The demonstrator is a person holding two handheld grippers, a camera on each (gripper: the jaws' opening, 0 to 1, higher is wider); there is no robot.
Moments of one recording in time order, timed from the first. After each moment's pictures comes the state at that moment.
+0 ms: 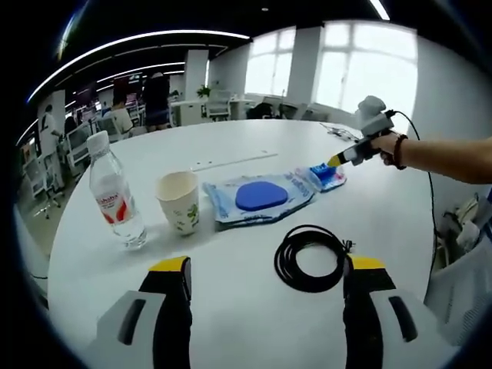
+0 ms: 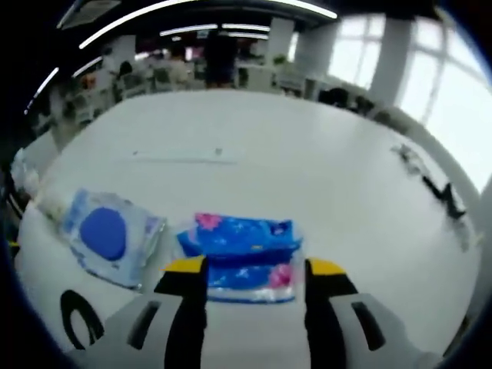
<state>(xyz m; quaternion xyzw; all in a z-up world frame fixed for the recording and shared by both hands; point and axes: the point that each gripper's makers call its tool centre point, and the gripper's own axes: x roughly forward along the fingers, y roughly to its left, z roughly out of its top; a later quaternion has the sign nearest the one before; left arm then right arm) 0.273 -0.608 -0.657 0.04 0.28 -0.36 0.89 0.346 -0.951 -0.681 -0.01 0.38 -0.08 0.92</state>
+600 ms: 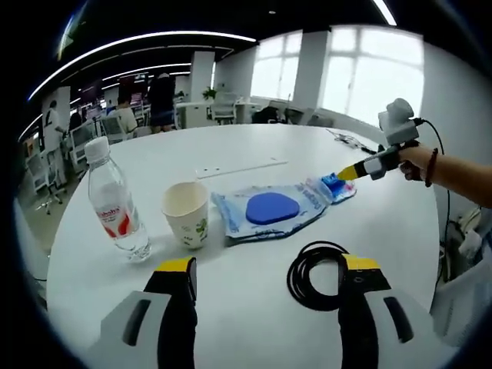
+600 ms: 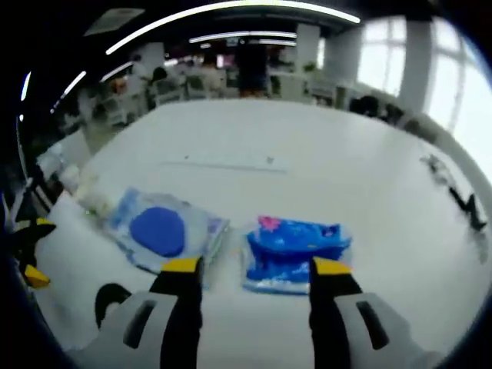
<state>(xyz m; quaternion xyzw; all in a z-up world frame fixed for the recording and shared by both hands) 0.301 -0.613 -0.654 0.03 0.28 -0.34 0.90 0.339 -0.888 -0.665 0.00 0.36 0.01 0.93</state>
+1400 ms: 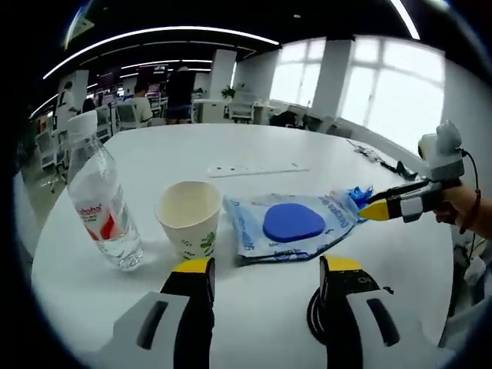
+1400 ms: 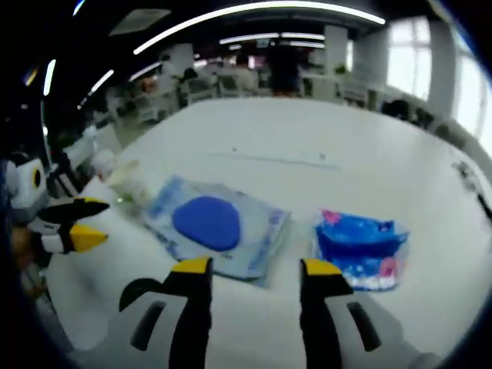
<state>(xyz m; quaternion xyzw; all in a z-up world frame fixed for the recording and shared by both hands) 0.351 -0.628 -0.681 -0.02 0.28 -0.30 0.91 0.339 -0.826 -0.688 0.01 0.36 0.09 0.93</state>
